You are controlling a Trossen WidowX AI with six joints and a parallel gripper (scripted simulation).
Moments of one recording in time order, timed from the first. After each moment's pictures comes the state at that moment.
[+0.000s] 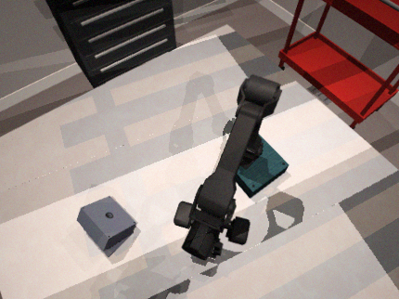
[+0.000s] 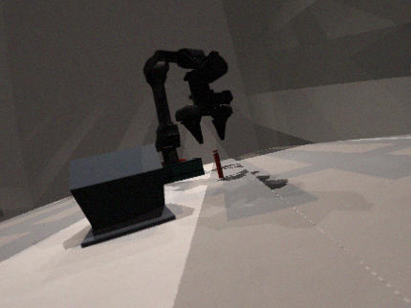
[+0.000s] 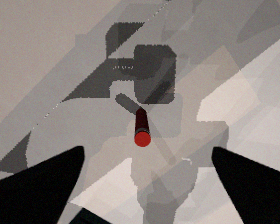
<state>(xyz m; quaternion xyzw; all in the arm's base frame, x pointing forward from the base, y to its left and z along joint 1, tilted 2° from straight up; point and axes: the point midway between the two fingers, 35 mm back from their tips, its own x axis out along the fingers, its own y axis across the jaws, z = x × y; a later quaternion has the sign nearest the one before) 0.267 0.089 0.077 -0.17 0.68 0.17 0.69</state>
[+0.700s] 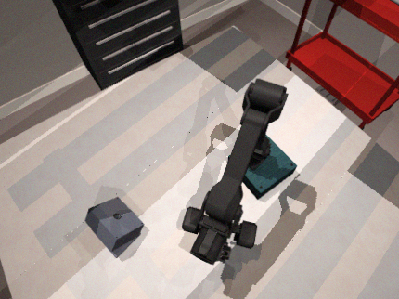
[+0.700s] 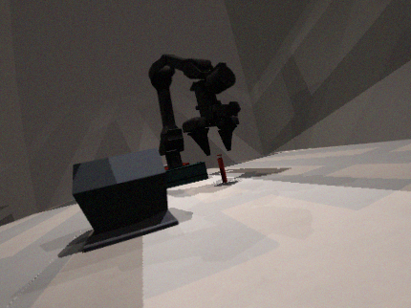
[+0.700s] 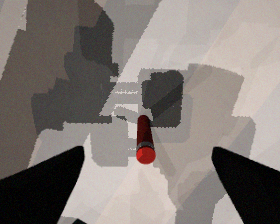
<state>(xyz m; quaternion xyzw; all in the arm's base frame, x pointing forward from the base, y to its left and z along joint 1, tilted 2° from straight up) 0.269 0.092 0.055 -0.18 0.68 0.18 0.69</state>
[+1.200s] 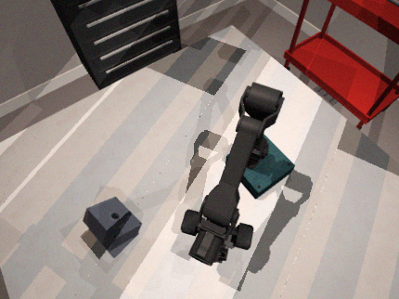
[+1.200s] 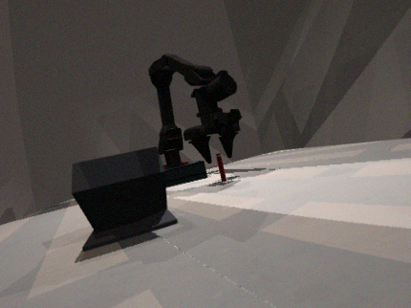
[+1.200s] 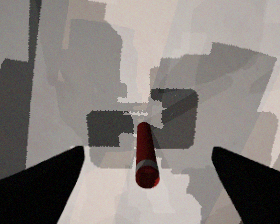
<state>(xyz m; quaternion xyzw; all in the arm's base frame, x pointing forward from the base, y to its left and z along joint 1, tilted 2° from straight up) 0.269 0.092 0.031 -0.18 0.68 0.18 0.69</state>
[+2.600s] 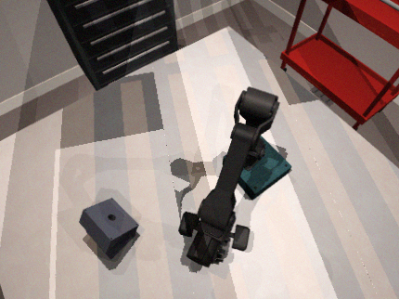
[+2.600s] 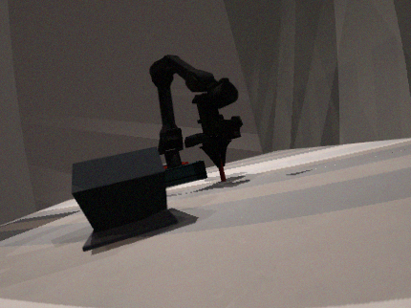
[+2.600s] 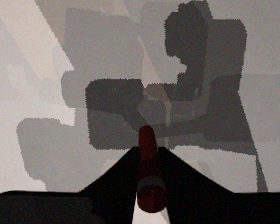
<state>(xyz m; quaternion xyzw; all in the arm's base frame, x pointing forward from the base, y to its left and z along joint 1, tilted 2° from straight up) 0.266 0.090 0.012 -0.18 0.68 0.18 0.68</state>
